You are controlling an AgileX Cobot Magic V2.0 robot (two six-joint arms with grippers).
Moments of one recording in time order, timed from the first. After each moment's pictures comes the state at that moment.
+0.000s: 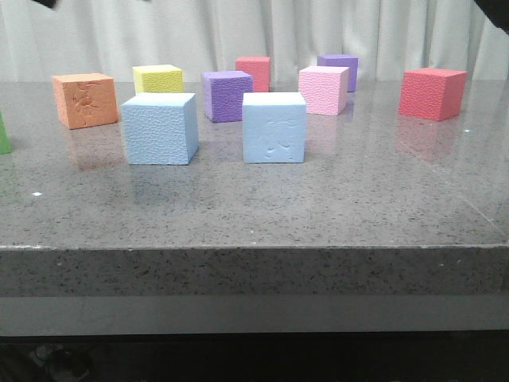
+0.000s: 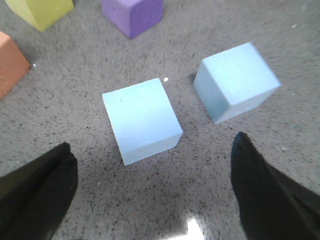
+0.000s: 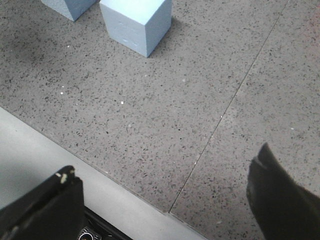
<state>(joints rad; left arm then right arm) -0.52 1.41 -1.31 -0.02 0.79 -0.07 0.39 0.93 -0.92 0.15 0.82 -0.15</state>
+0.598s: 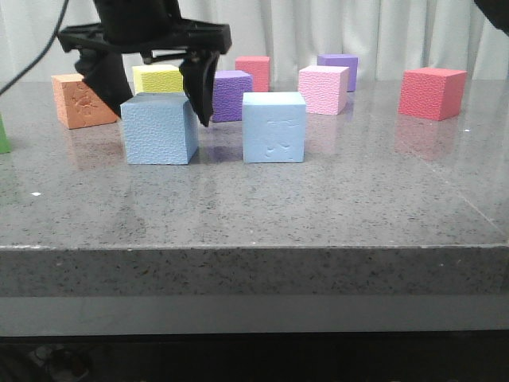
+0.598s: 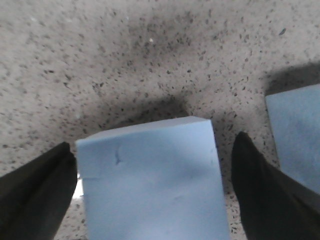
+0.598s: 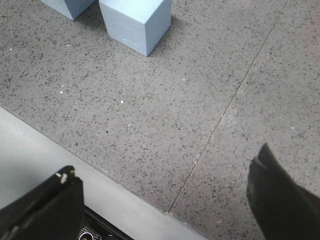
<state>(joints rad) -0.52 1.92 -1.71 0.05 1.04 -0.27 0.39 0.93 -0.91 0.15 0.82 -0.15</state>
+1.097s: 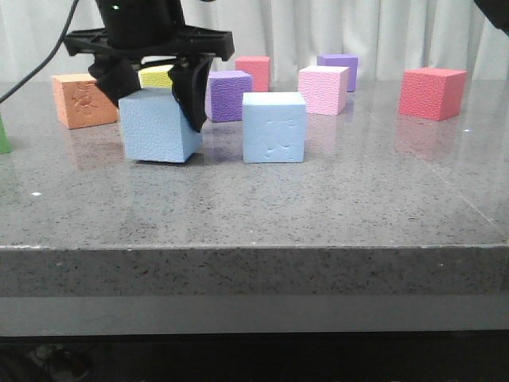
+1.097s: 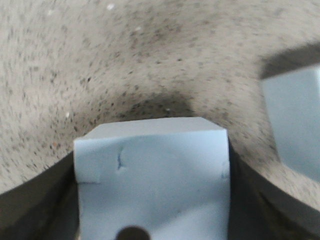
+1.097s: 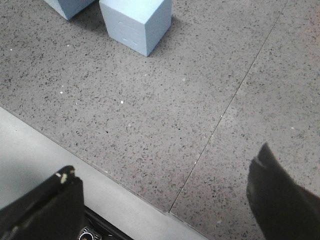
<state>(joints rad) -0.52 1.92 -1.74 0.03 1.08 -0.16 0.39 0.93 -0.91 0.15 0.82 -0.15</state>
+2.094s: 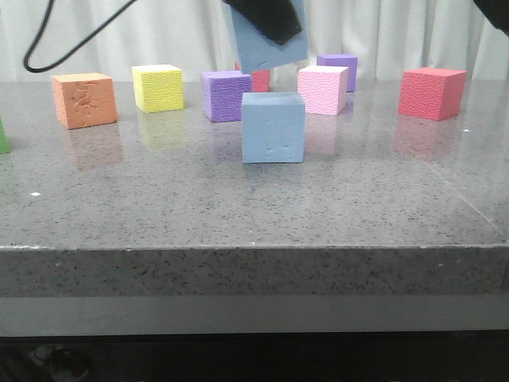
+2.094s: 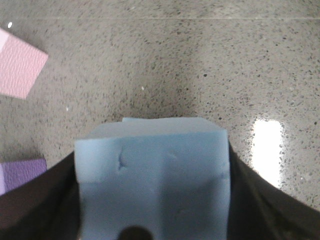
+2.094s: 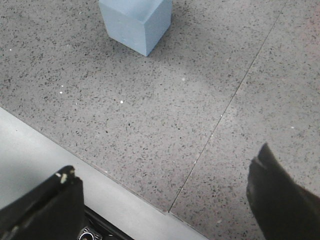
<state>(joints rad) -0.59 1.96 -2.09 -0.30 1.24 1.02 0.39 0.93 -0.91 0.15 0.82 -0.15</state>
